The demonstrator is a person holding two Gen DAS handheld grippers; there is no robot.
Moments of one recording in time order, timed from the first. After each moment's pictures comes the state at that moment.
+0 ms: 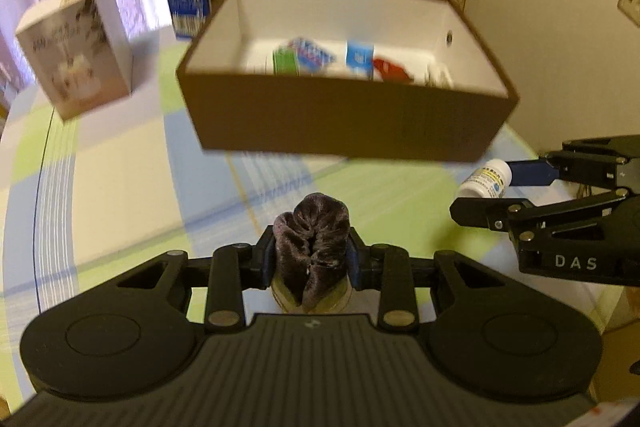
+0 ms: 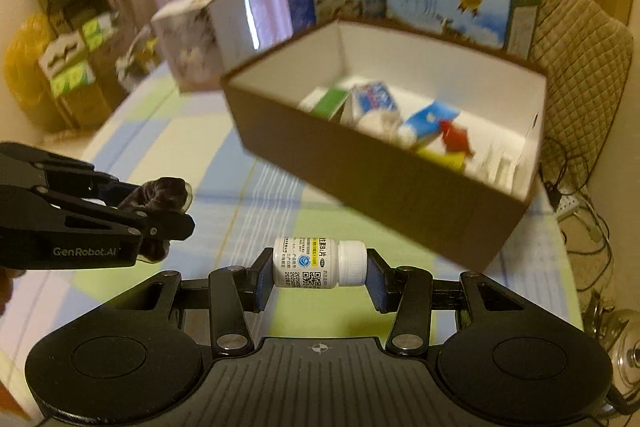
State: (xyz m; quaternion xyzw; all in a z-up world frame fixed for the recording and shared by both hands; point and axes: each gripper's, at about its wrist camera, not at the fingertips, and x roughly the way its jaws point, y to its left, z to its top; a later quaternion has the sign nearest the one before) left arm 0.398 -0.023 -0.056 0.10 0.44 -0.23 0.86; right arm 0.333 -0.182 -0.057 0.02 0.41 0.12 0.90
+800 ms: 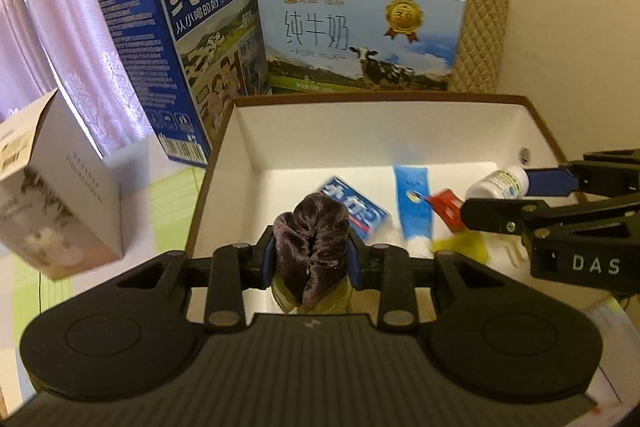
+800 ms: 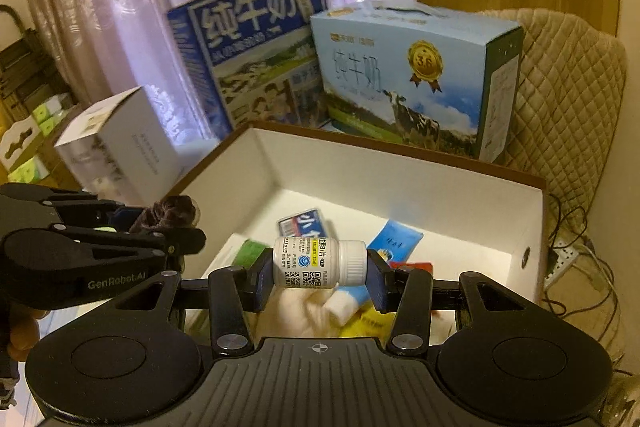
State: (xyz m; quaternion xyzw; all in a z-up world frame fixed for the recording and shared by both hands) left arm 0.583 -0.101 -0.042 0.14 0.39 -0.22 0.88; right arm 0.514 -0.241 -0.035 0.08 0.37 0.08 0.92
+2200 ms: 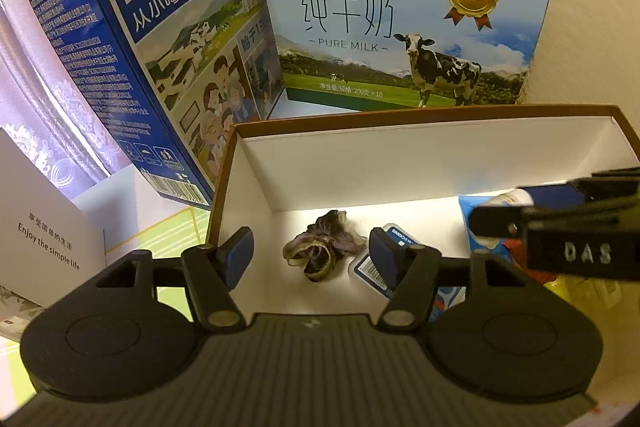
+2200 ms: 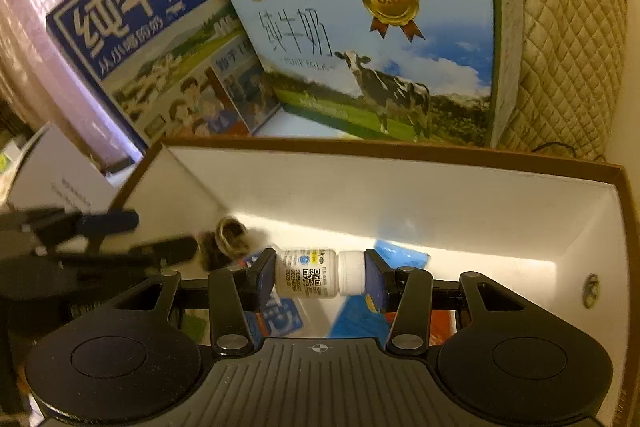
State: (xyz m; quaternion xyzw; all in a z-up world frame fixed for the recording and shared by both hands) left arm 0.687 -0.126 -0.081 0.17 0.40 -0.21 0.87; right arm 0.618 -0.260 -0.093 0.17 0.41 0.04 0.89
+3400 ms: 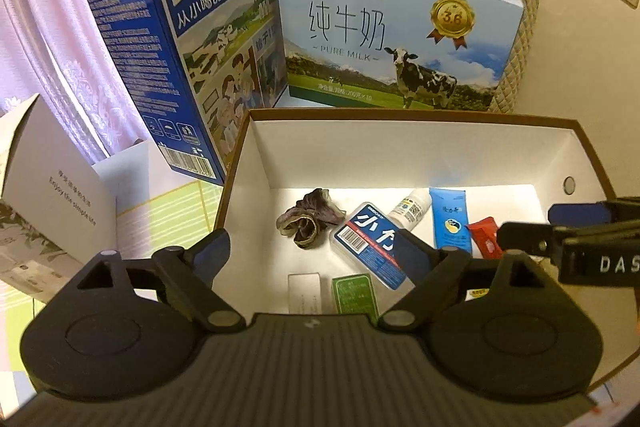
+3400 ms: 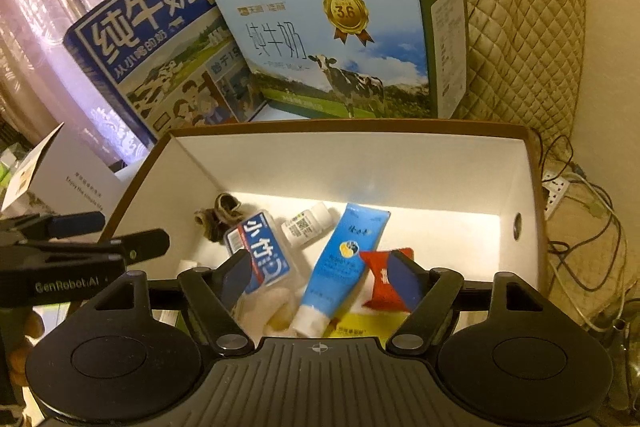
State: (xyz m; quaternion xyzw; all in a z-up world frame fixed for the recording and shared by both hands) left arm 0.640 -0.106 -0.049 0.13 0.41 -0.21 0.88; right arm 0.551 -0.271 -0.060 0.16 0.42 0.01 0.89
